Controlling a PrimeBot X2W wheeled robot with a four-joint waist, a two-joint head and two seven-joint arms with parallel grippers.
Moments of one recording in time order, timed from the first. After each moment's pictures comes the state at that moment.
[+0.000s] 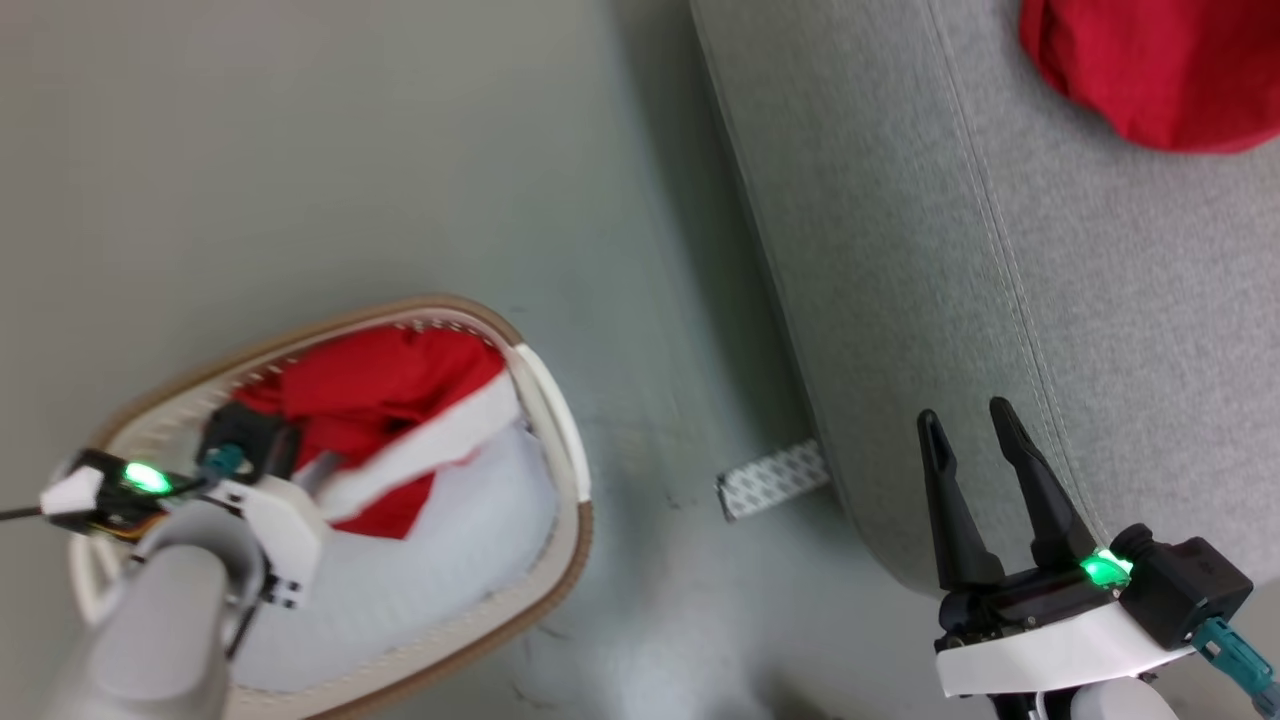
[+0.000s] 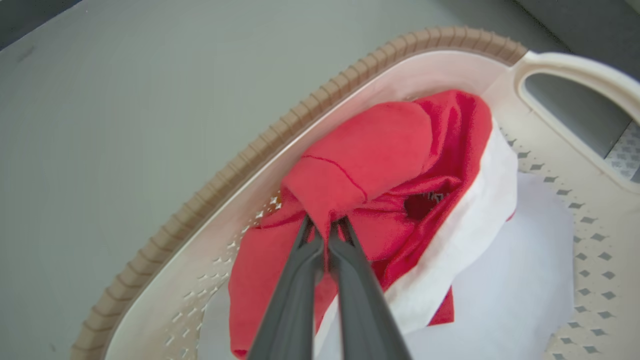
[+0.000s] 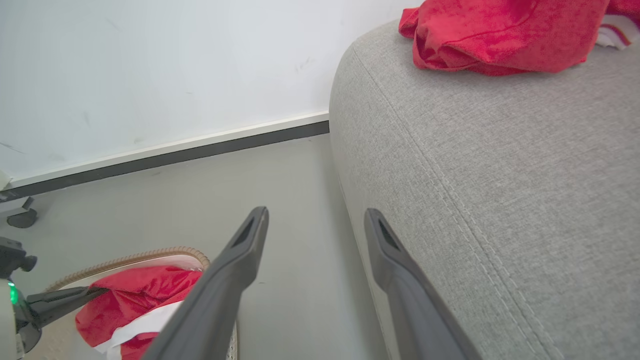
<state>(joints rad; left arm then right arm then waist) -0.65 0.37 -0.30 0.89 0.05 -0.09 -0.20 -0.20 -0.05 0.24 0.08 0.46 0.13 -0.26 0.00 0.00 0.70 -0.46</state>
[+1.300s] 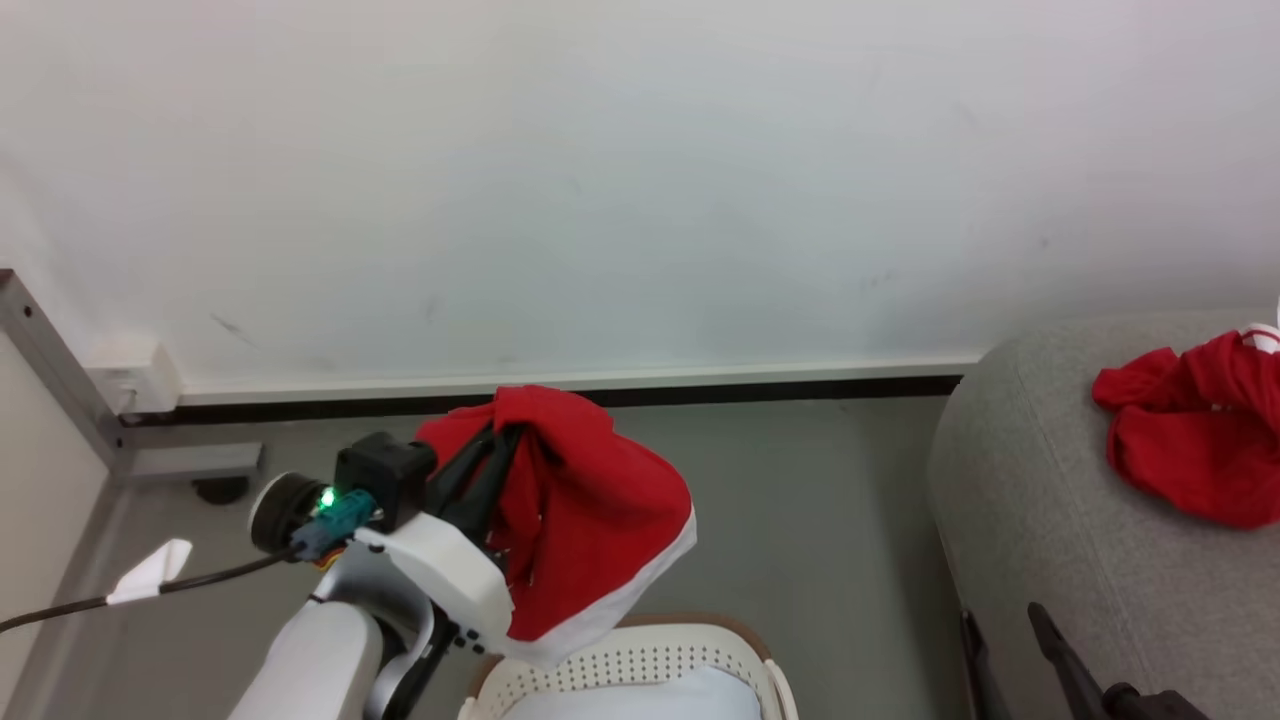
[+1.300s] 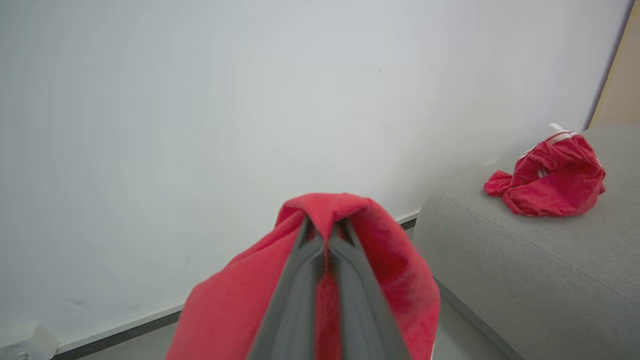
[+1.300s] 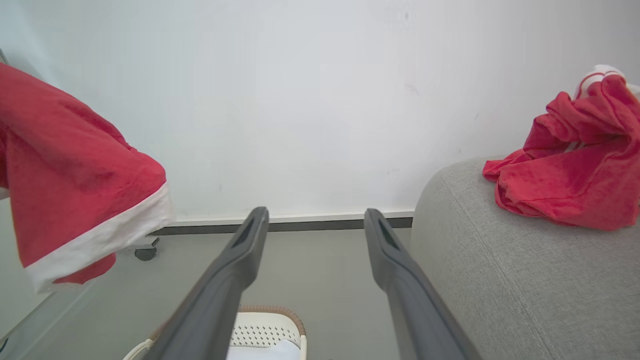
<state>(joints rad) -0.39 0.22 -0.35 0.26 -0.25 -0.10 -0.04 -0.01 -0.05 0.13 0.31 0.30 0.13 -0.26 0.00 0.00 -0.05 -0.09</state>
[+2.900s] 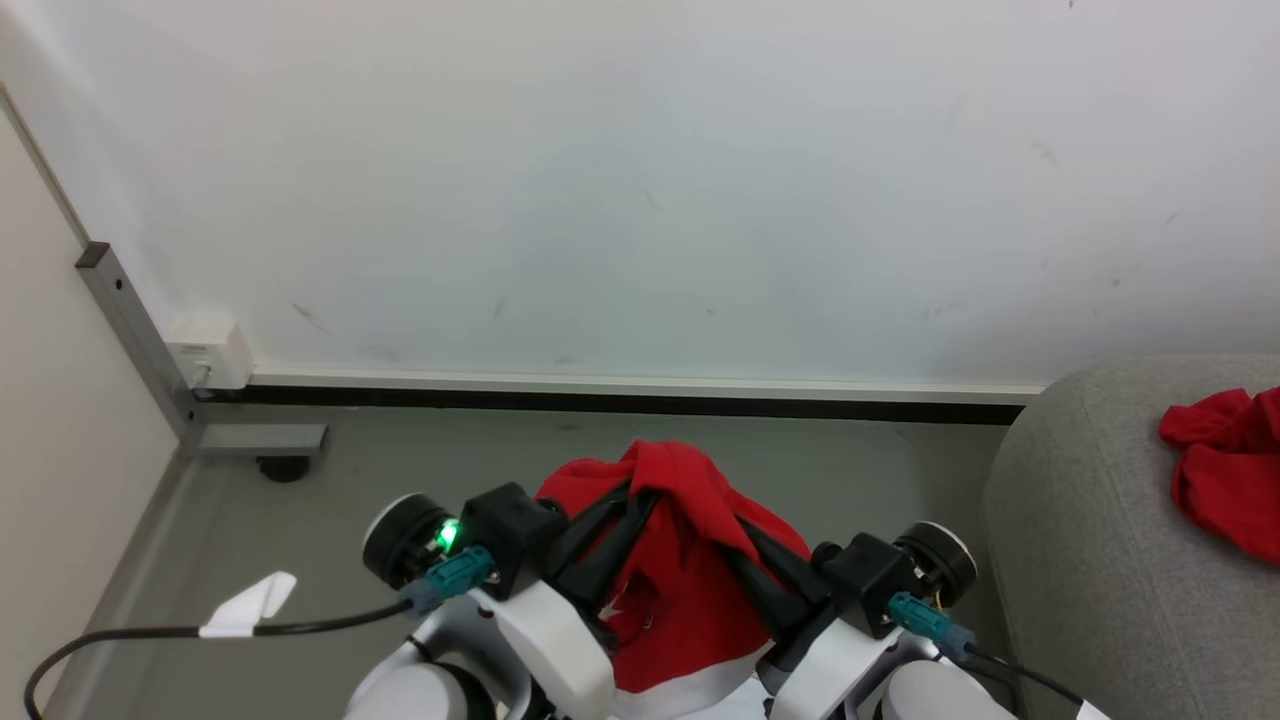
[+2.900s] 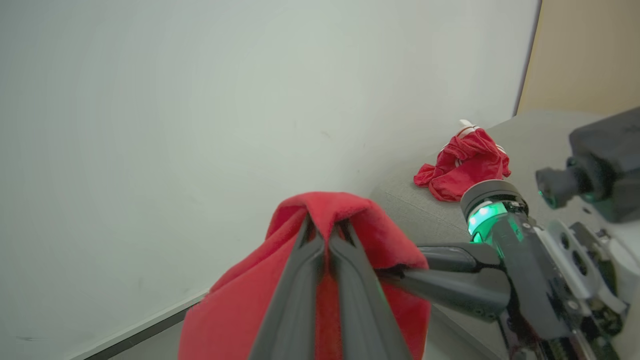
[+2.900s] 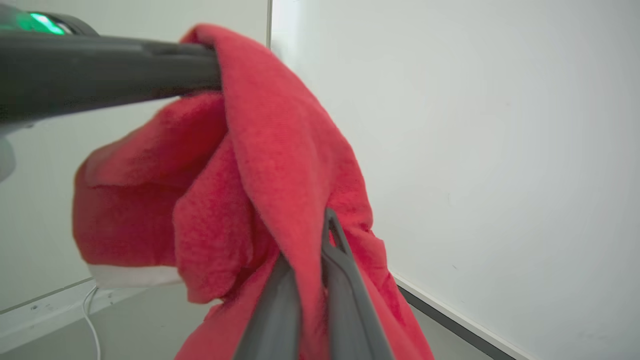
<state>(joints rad) -0.31 0.22 -0.52 -0.04 -0.27 -0.09 0.11 -0.48 -0.05 0.74 0.52 0.37 0.13 -0.26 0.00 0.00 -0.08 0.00</state>
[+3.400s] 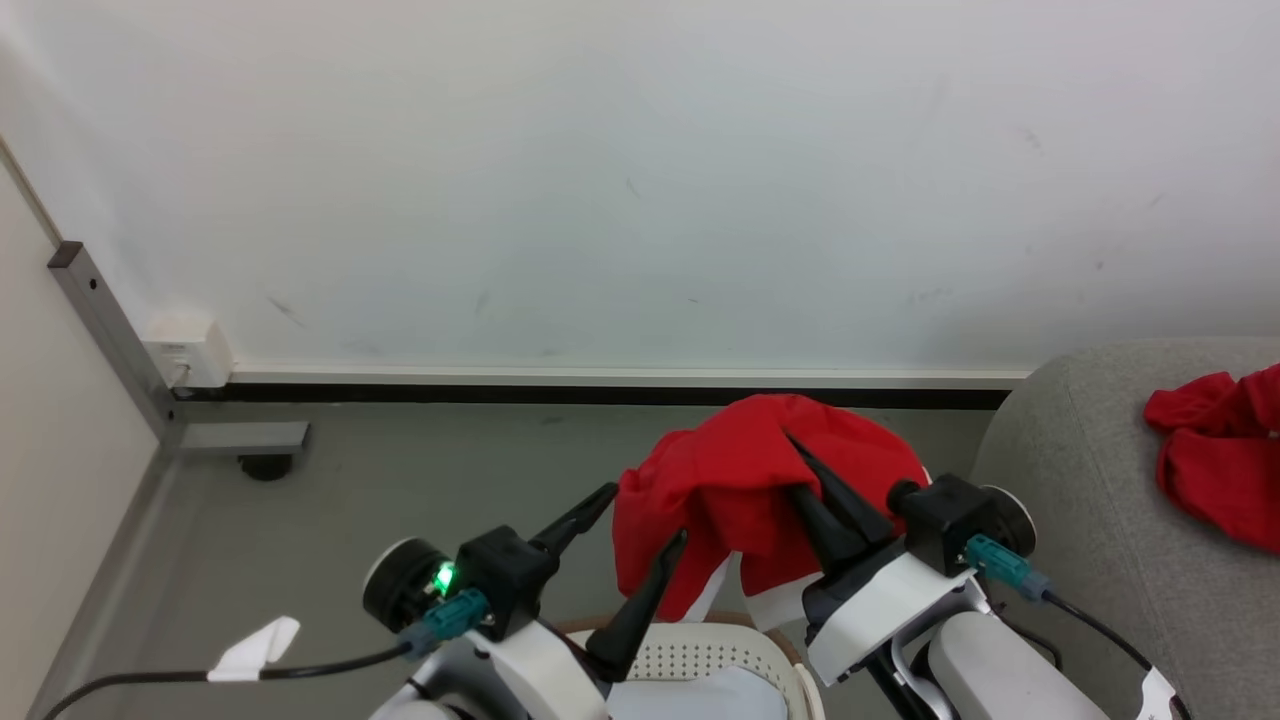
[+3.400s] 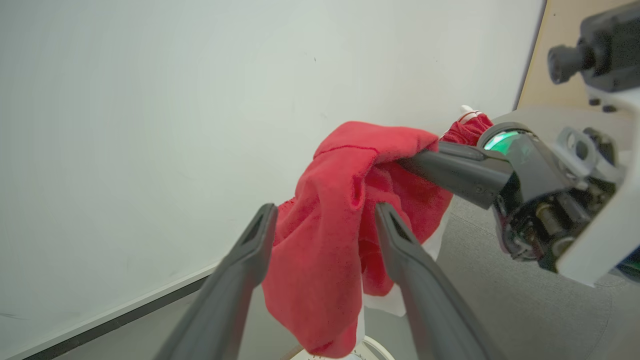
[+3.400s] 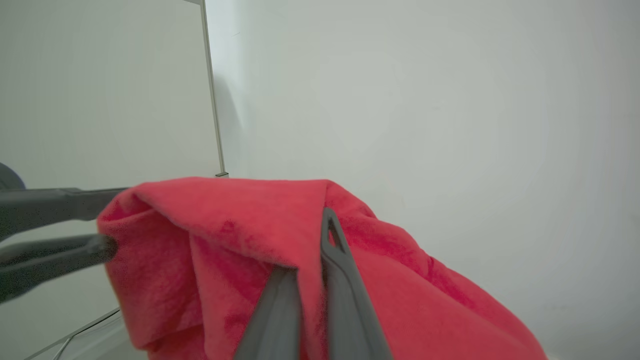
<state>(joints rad) -0.27 0.23 -0.53 0.00 -0.27 -0.06 0.04 -0.49 -0.05 0.60 0.51 0.44 0.13 -0.26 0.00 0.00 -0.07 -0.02</state>
